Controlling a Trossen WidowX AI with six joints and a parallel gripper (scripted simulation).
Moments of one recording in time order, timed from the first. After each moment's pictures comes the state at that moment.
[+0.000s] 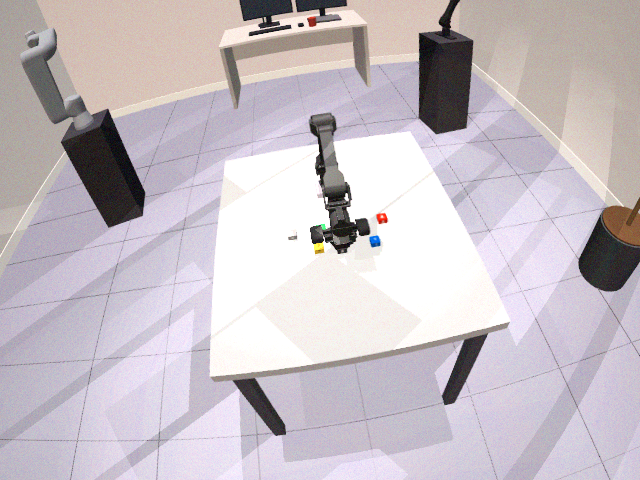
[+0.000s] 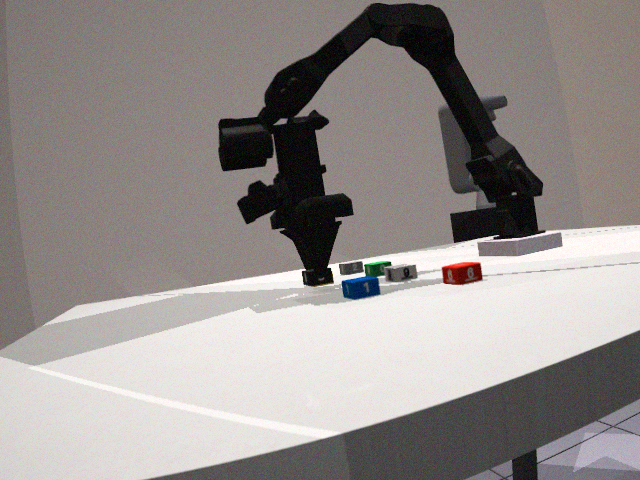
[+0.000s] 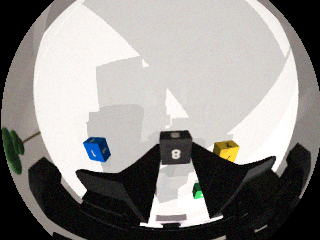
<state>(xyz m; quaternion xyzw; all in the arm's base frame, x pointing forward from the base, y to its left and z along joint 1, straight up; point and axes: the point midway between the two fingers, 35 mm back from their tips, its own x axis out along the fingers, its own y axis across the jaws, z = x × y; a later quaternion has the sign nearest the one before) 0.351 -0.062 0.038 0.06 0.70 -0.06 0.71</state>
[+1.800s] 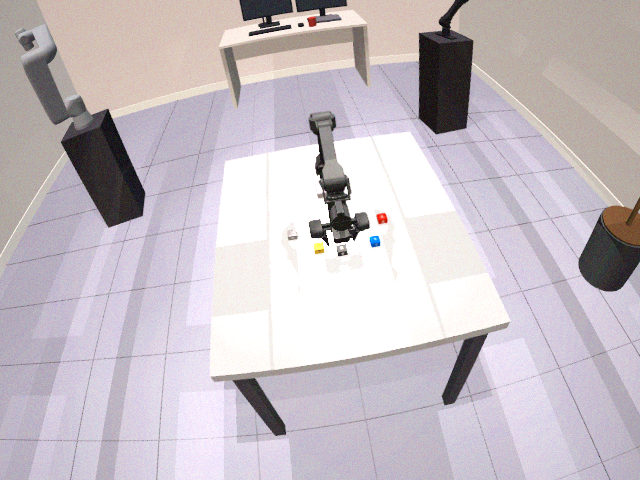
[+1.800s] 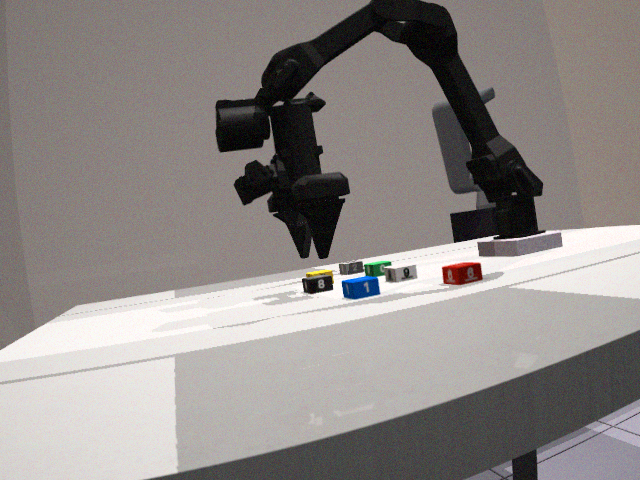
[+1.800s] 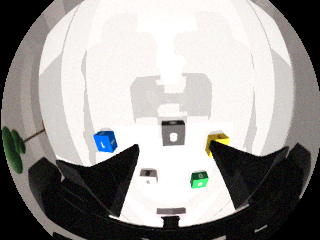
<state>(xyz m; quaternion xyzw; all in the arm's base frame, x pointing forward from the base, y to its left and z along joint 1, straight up) 0.351 -0.062 0.064 0.06 0.70 -0.06 0.71</state>
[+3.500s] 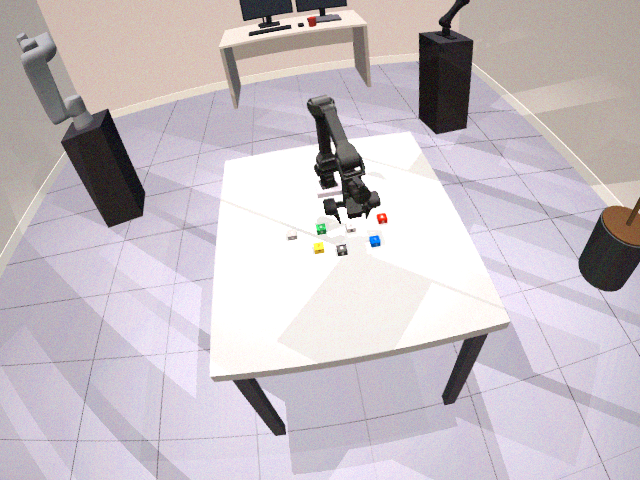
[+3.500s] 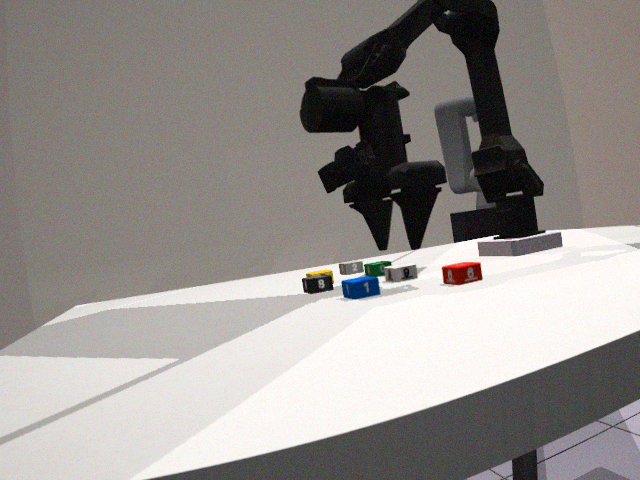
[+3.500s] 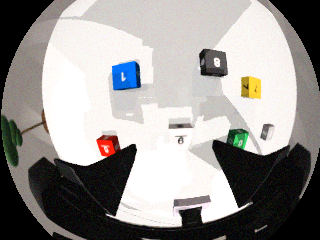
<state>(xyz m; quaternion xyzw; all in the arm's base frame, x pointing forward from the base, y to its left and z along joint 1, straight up) 0.263 0.012 0.056 0.06 0.69 -0.05 0.72</state>
